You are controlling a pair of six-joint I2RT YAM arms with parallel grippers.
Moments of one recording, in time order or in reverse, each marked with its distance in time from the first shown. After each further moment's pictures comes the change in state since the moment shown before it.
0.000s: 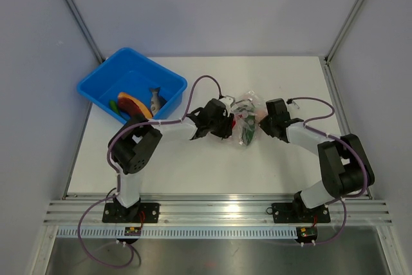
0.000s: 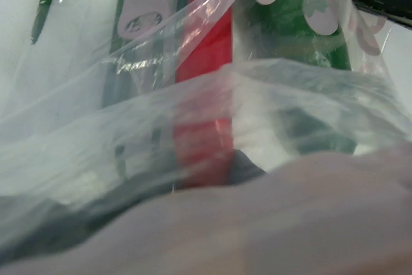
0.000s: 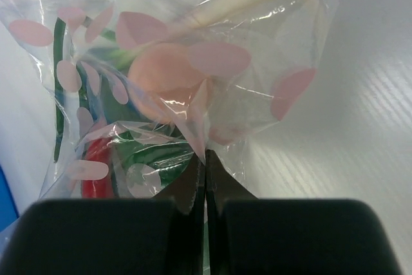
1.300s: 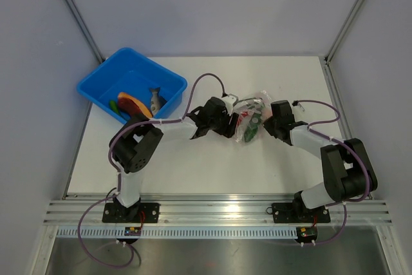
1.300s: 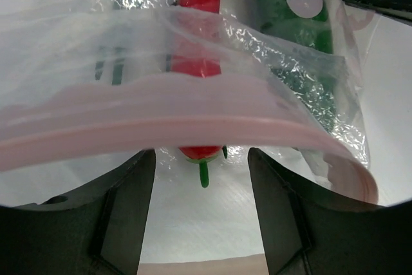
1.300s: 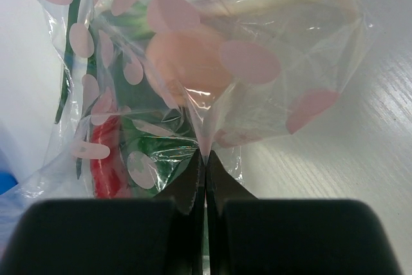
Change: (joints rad) left arm 0.004 0.008 0.019 0.056 0.051 0.104; right arm -0.043 -0.050 -0.056 0.039 0.014 0.025
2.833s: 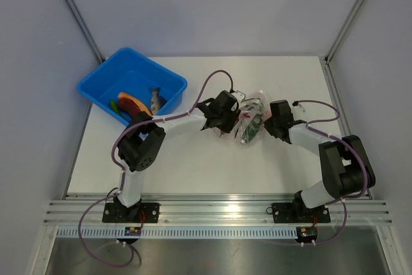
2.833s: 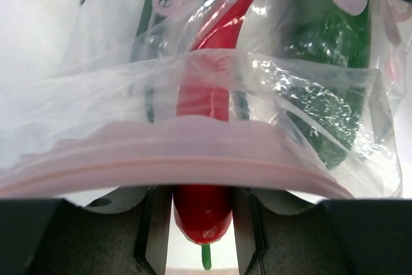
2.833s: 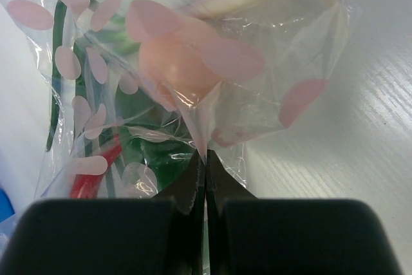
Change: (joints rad) left arm -0.040 0.072 0.252 -0.365 -0.138 0.040; right arm 0.000 0.032 0.015 -0.011 0.020 0.016
